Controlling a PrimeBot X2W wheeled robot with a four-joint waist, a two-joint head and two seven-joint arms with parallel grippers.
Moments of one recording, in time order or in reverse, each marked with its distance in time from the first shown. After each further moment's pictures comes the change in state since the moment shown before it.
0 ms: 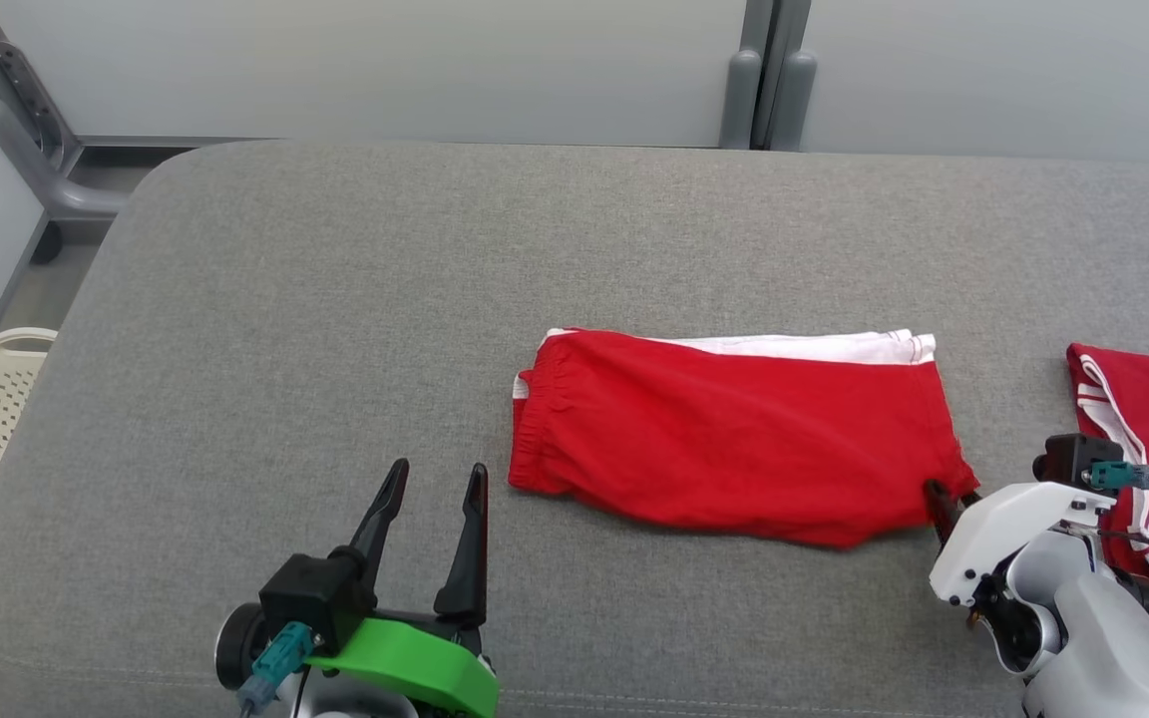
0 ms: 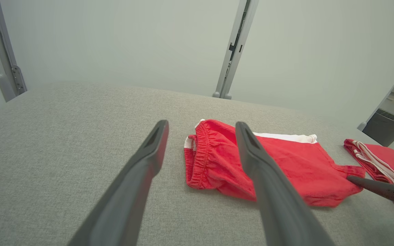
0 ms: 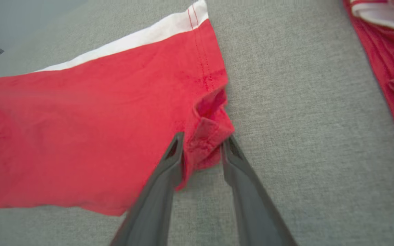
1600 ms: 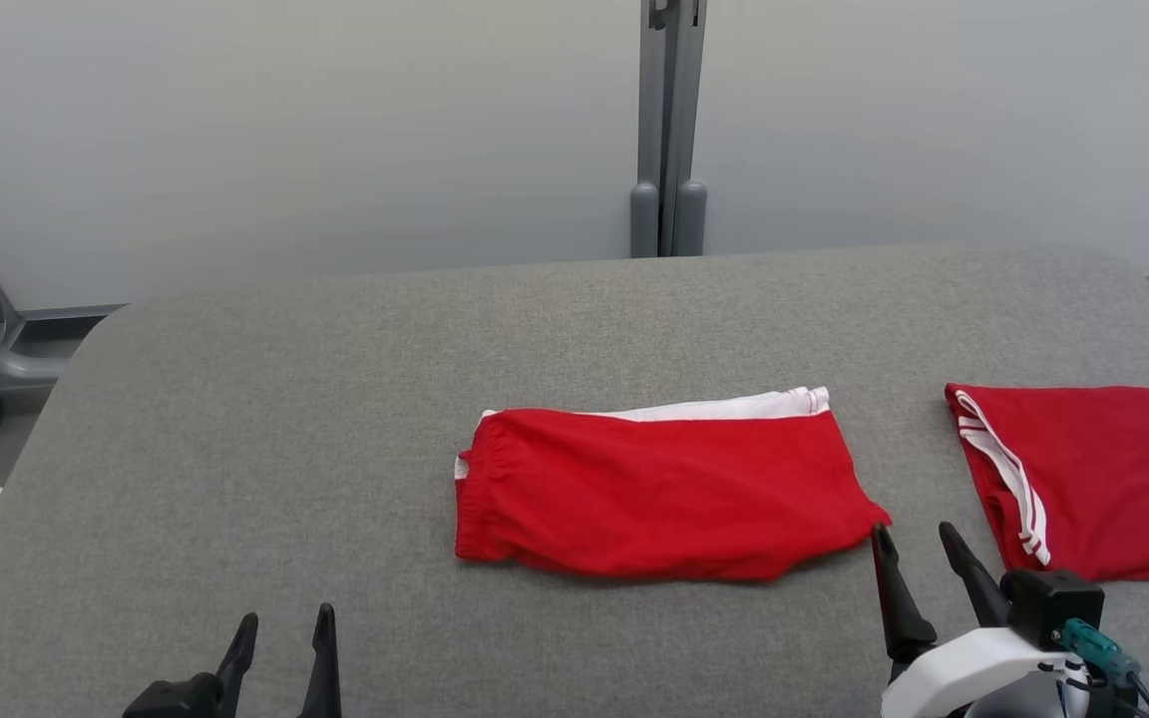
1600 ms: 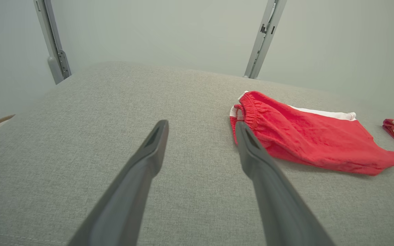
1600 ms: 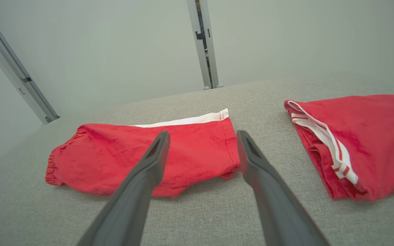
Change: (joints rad) left arm 0.239 0.104 0.179 0.052 -0.062 -0.004 0.011; right arm 0.388 0.112 0.030 -0.481 -0.242 0.000 -0.319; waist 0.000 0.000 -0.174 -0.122
